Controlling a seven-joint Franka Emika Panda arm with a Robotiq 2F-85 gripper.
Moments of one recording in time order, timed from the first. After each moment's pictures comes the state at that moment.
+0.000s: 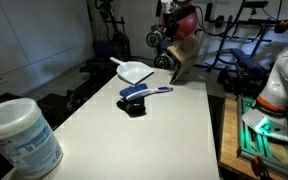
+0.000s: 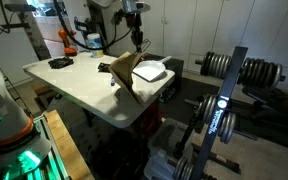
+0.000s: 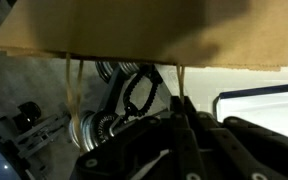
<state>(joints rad) 0.04 0.10 -0.03 -1.76 -0.33 1.78 0.42</state>
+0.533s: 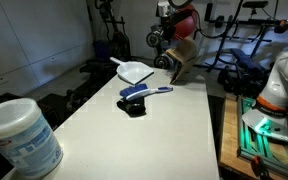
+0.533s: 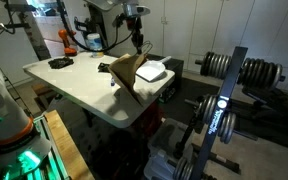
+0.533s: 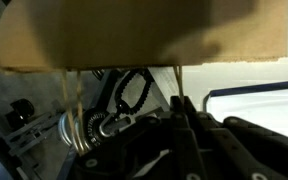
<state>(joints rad) 0.04 0.14 -0.02 -1.75 -0.32 1.82 0.43</state>
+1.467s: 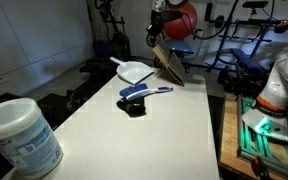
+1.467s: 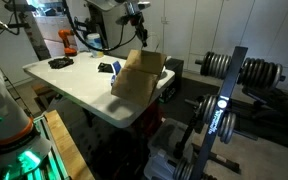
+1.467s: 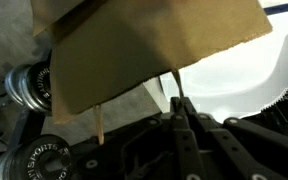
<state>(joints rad) 0.05 0.18 -0.01 -1.71 -0.25 2.09 0.44</state>
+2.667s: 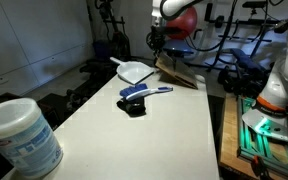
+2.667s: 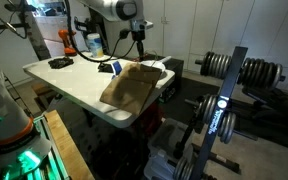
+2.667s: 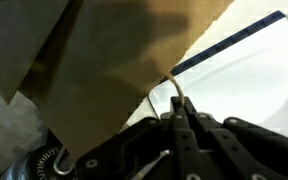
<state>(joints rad) 0.04 0.25 -0.03 -1.77 -0.07 2.10 0.65</state>
